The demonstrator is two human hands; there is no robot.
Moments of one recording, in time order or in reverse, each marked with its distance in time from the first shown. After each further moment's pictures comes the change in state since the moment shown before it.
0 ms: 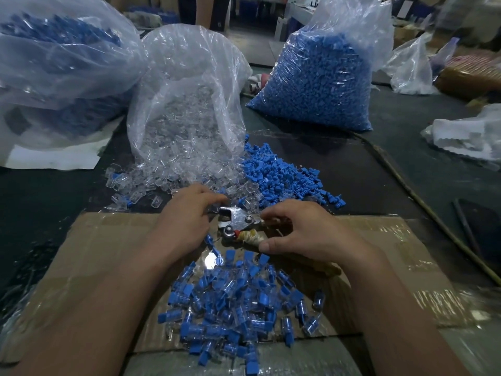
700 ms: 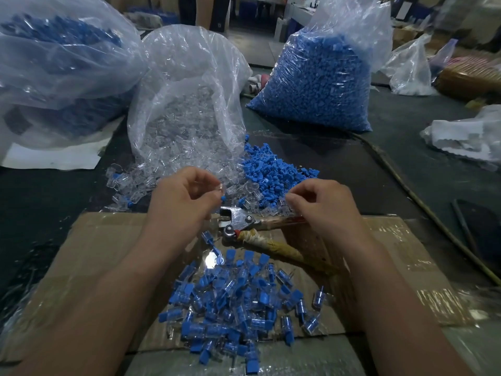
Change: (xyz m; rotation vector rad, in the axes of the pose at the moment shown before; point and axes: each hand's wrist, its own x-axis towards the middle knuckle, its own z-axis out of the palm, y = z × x) left_hand -0.022 0.025 -0.017 -0.731 0.269 -0.099; right_hand 0.007 0.016 -0.005 0.124 0.472 0.103
